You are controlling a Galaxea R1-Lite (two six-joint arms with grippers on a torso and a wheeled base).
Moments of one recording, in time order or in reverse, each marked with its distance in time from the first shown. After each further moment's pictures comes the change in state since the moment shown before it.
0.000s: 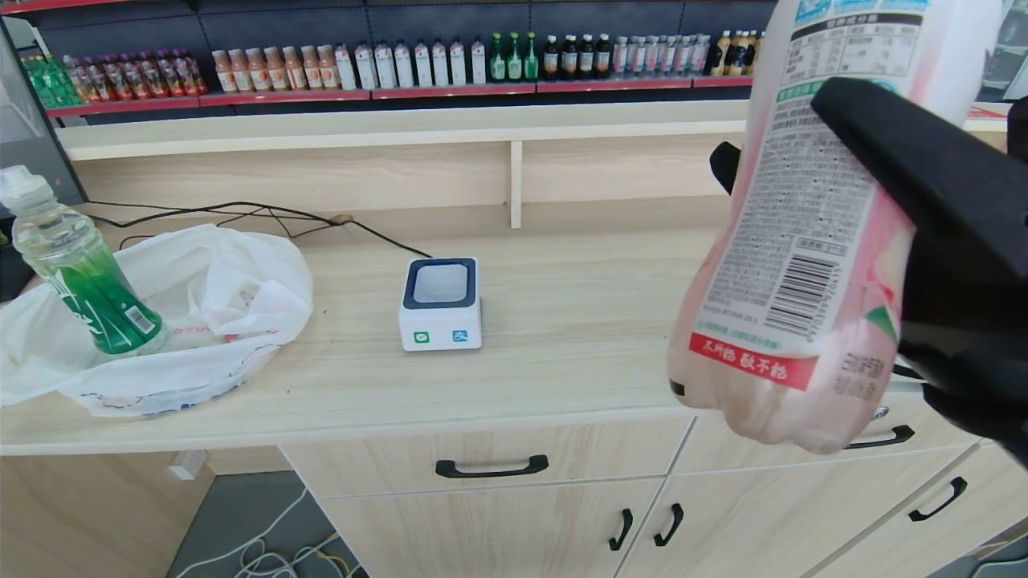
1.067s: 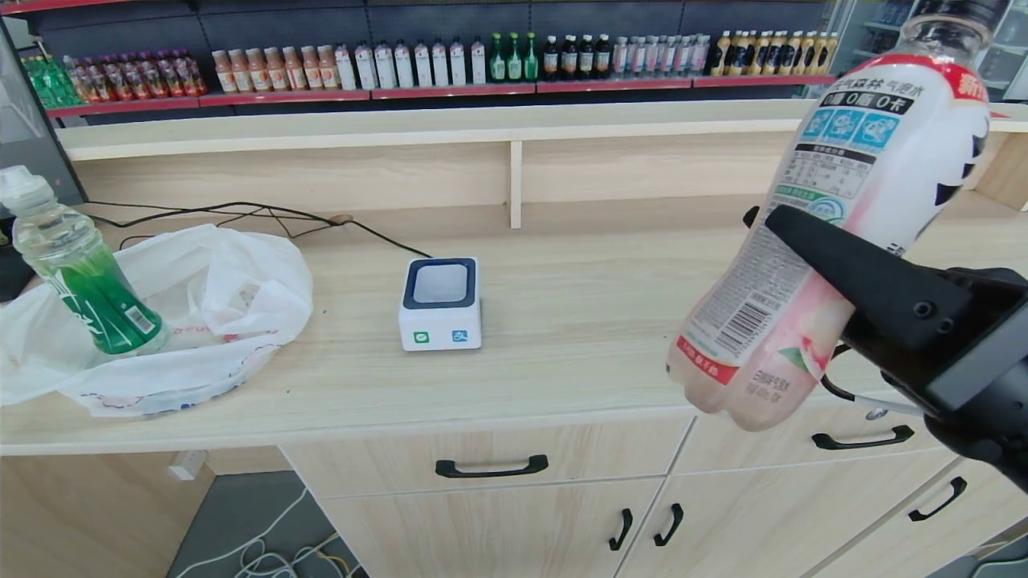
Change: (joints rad) left arm 0.000 0.000 0.000 0.000 0.000 0.000; right arm -0.132 -0.018 0.142 0.005 -0.041 -0.279
